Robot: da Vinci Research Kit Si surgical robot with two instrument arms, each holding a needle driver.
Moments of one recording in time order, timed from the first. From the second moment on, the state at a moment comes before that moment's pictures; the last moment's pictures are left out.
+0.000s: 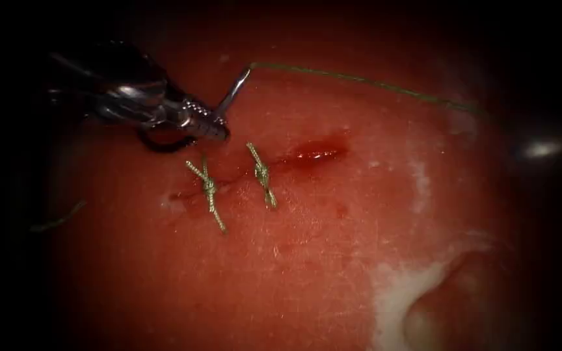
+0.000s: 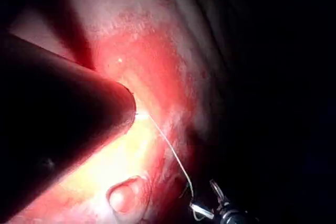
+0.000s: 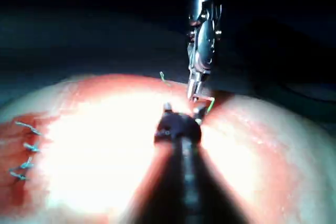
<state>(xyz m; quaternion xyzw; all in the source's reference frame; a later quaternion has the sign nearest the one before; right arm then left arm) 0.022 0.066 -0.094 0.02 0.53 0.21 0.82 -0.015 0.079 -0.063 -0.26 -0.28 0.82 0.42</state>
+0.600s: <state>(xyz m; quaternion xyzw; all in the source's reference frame) 0.023 0.065 -0.093 0.01 0.53 0.21 0.82 -0.023 0.081 -0.062 -0.34 -0.28 0.84 0.32</state>
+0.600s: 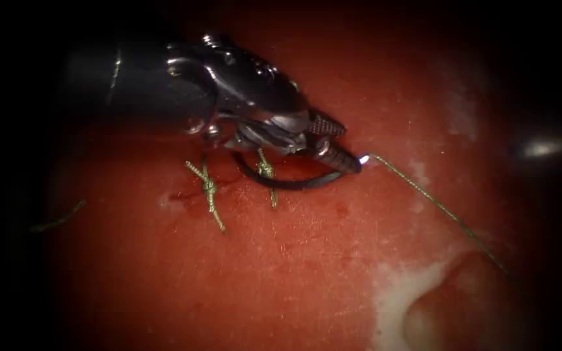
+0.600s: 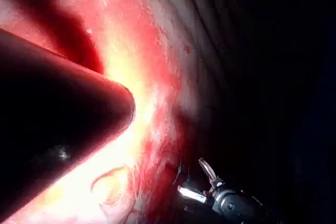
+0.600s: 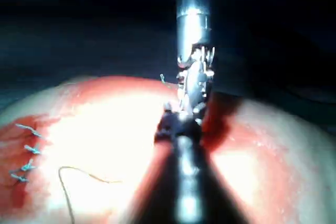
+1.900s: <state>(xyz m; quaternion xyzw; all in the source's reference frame) 0.026 0.064 -0.092 0.02 0.53 0.20 0.82 -0.013 0.080 -0.056 -0.38 -0.08 0.89 -0.22</state>
